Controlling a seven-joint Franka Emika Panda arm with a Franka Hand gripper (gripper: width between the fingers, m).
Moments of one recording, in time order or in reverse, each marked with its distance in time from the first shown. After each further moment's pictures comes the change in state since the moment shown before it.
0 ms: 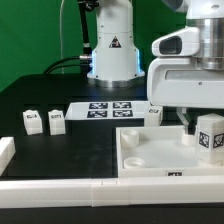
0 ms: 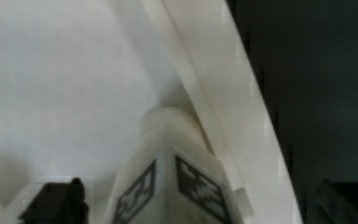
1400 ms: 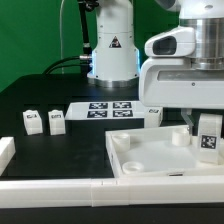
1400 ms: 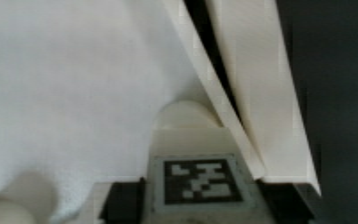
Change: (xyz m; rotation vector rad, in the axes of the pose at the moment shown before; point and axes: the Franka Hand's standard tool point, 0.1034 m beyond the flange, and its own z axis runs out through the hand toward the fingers) arm 0.001 0.009 0.001 -0.005 0.007 0.239
